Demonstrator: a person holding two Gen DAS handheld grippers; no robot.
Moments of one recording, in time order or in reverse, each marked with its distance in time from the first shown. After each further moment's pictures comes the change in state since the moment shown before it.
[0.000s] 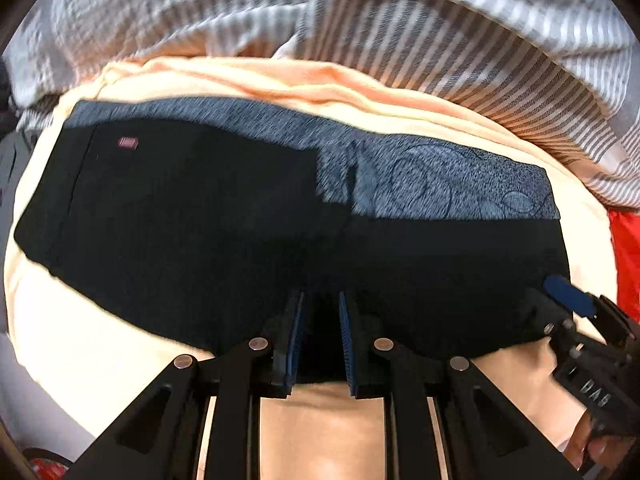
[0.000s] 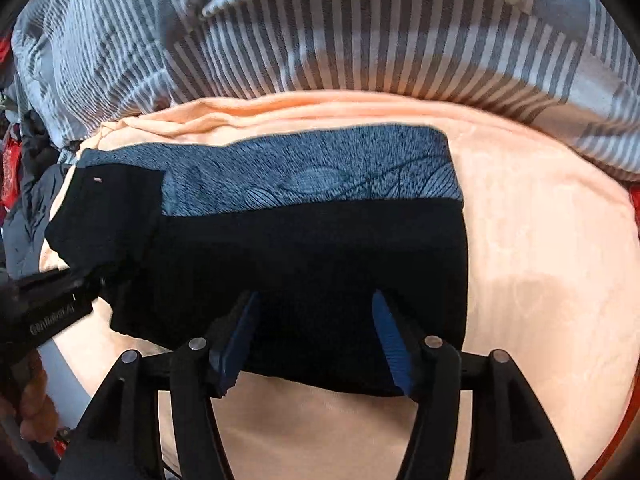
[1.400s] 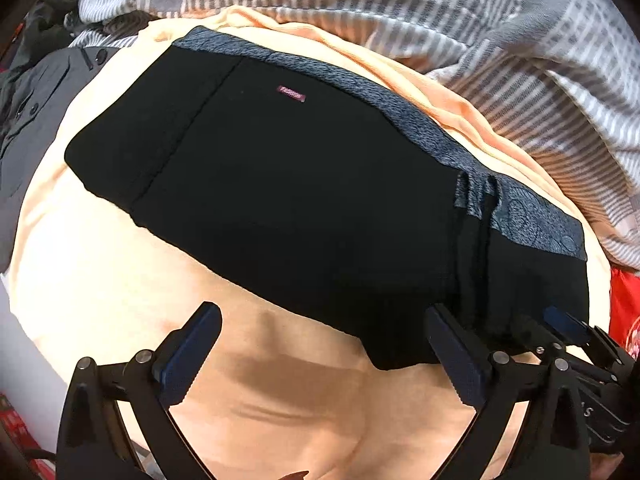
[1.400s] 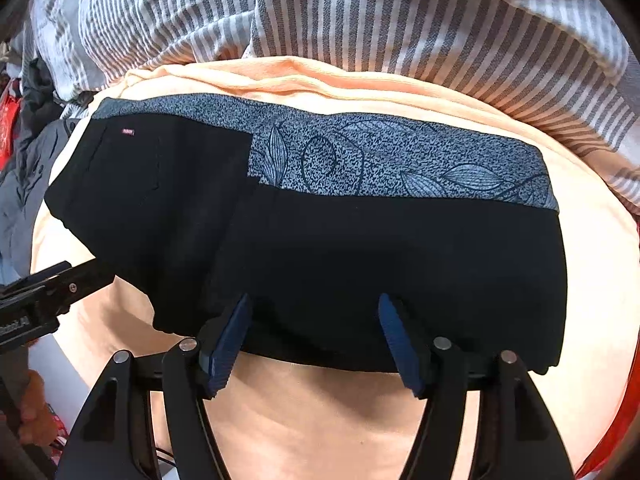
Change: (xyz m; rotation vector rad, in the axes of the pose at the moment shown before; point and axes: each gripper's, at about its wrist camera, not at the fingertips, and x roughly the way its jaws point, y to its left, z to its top) left arm -0.006 0.122 -0.022 -0.201 -0.029 -0.016; right arm 0.021 0.097 -0.008 -0.081 0.090 -0.077
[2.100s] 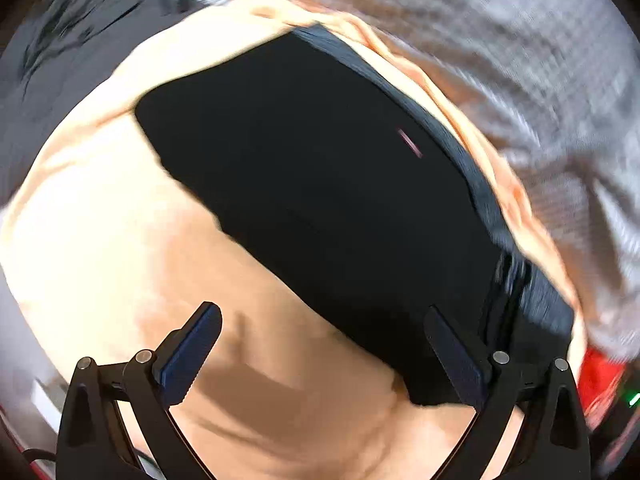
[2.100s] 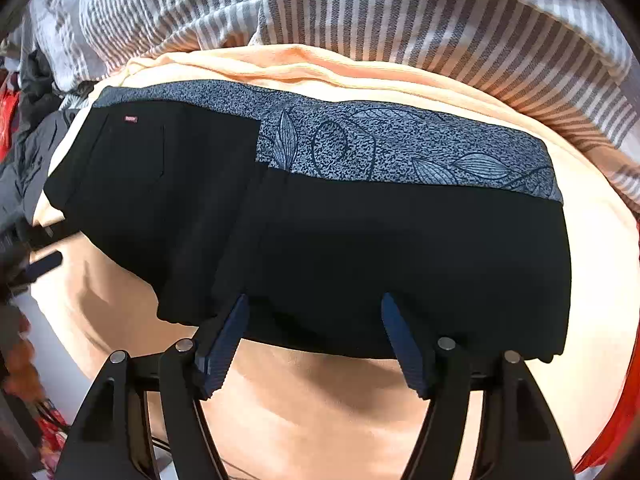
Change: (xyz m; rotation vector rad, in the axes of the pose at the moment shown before) left arm -0.006 0.097 0.014 -0.296 -0.053 -0.090; right arm 0.009 0.015 0.000 -0.033 0.036 -0.015
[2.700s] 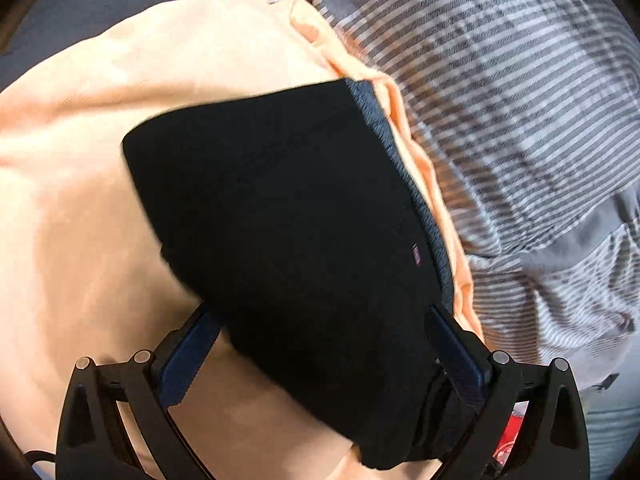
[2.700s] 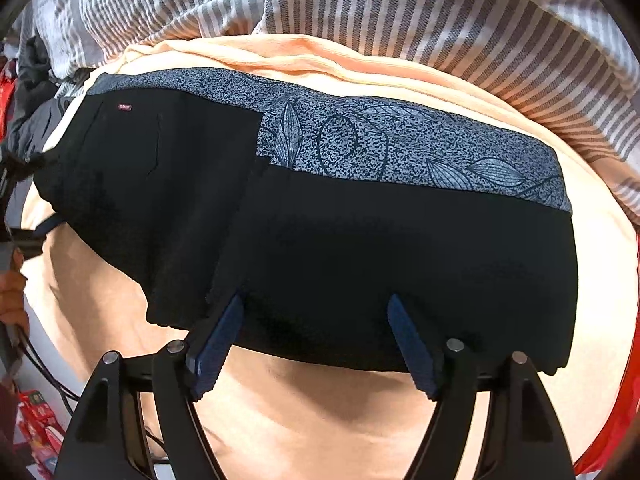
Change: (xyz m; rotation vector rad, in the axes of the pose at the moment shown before) left arm 0.033 0.064 0.050 -0.185 -0.064 -0.375; right arm 0.012 0.007 0.004 -0.029 0.011 -0.030
